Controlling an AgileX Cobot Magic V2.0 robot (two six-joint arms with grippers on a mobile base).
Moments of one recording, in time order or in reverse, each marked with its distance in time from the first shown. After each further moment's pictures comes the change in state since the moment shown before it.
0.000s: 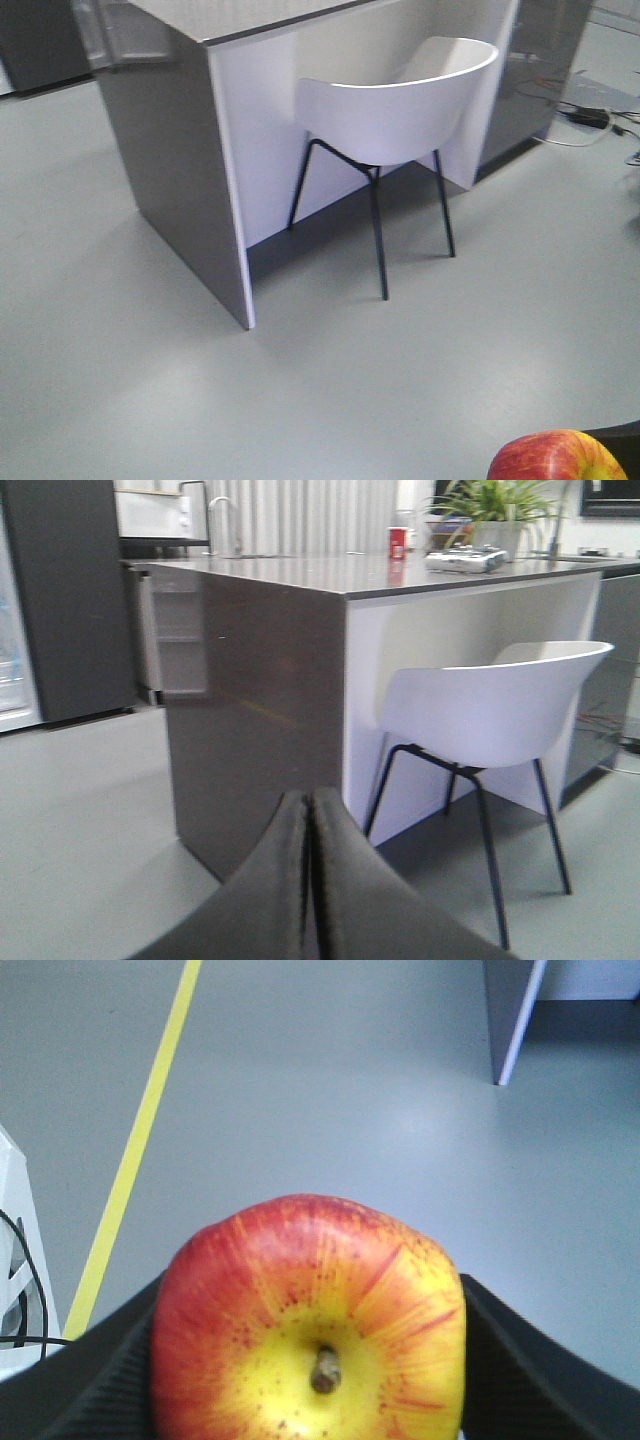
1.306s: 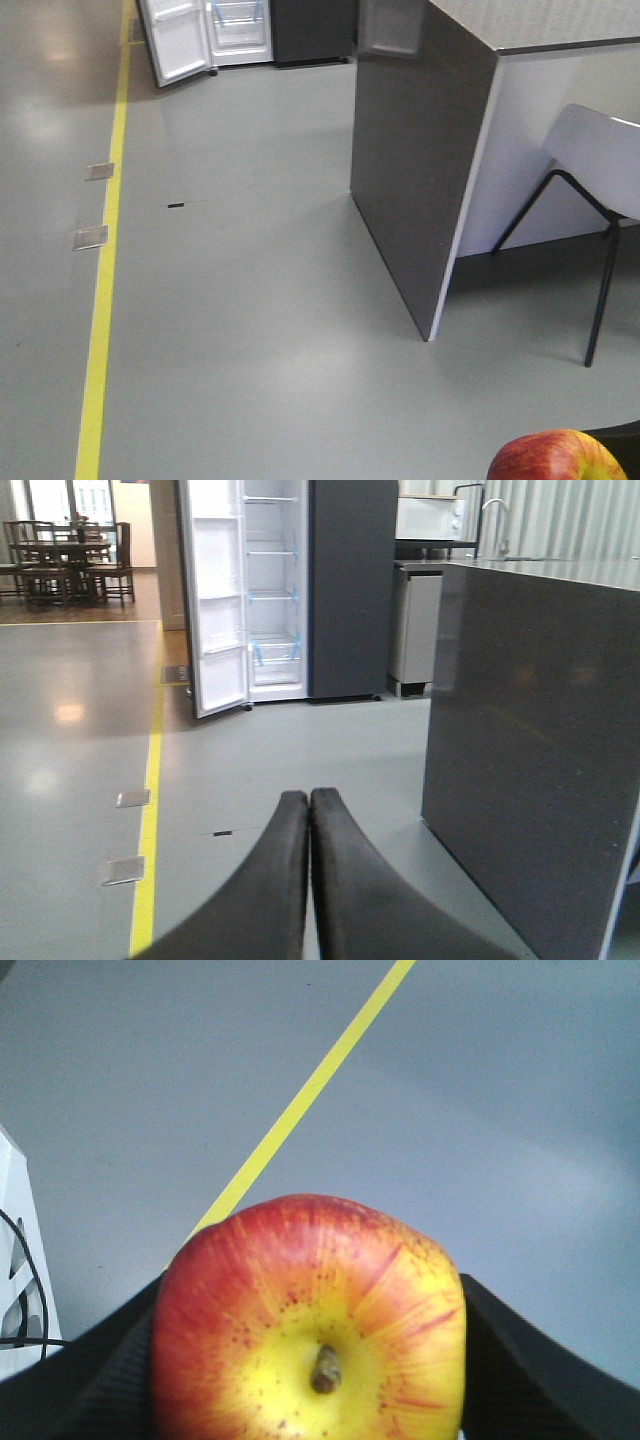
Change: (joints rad) left arm 0.000 0.000 0.000 0.000 0.000 0.000; right arm 0.000 0.000 0.000 0.000 0.000 0.000
